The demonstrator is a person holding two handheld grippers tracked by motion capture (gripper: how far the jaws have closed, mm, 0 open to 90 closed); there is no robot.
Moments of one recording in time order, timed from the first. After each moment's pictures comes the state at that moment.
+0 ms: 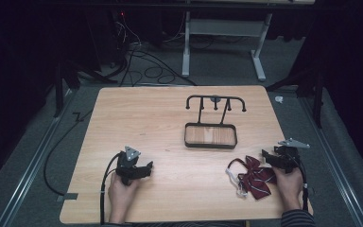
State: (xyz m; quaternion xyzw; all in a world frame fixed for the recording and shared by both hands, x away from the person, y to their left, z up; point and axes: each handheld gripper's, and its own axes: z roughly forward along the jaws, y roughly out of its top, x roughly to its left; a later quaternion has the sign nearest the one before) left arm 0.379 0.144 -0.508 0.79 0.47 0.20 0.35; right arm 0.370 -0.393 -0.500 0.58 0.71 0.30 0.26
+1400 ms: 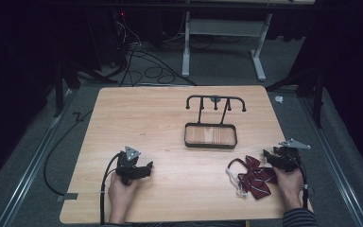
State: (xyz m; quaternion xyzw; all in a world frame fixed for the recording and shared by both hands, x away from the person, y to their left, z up) left arm 0.379 0.145 -0.508 0.79 0.47 0.20 0.35; right arm 0.366 -0.393 -0.500 0.59 0.70 0.30 0.26
